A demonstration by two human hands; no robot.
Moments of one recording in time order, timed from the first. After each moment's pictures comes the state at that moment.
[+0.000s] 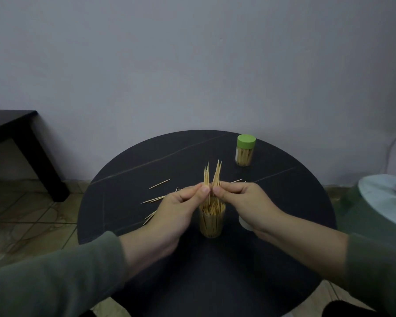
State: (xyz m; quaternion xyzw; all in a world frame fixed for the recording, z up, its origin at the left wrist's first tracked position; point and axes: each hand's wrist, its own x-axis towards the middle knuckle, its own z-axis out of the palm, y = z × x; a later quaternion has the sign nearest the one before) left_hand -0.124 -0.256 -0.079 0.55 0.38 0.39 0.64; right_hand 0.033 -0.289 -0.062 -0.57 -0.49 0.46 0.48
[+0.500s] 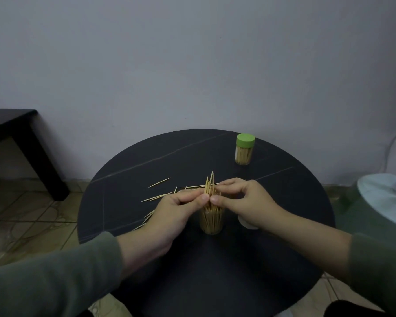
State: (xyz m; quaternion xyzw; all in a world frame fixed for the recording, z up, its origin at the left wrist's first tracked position) left_hand -0.132 -0.254 -0.086 0.59 0.35 0.39 0.61; right_hand 0.046 -0.286 -0.063 -0.60 -0.62 0.34 0.37
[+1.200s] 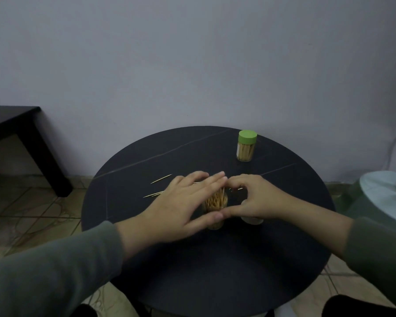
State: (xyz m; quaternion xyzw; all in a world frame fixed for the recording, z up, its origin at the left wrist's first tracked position) left_hand -0.149 -0.238 -0.074 0.96 0.21 0.19 0.01; right_hand 0.064 -0.285 -0.045 -0.60 -0.76 0.22 0.14
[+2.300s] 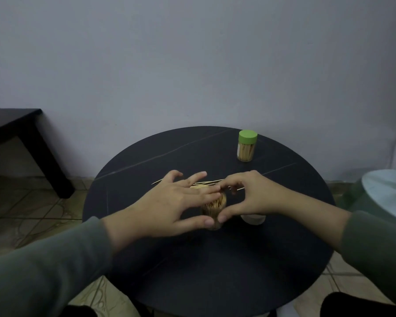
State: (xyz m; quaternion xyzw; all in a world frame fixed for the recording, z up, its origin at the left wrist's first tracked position) left_hand -0.164 -0.226 -0.066 0.97 0.17 0.14 -0.02; right_hand 0.069 -0.271 -0.047 -0.57 -0.79 0.20 0.13
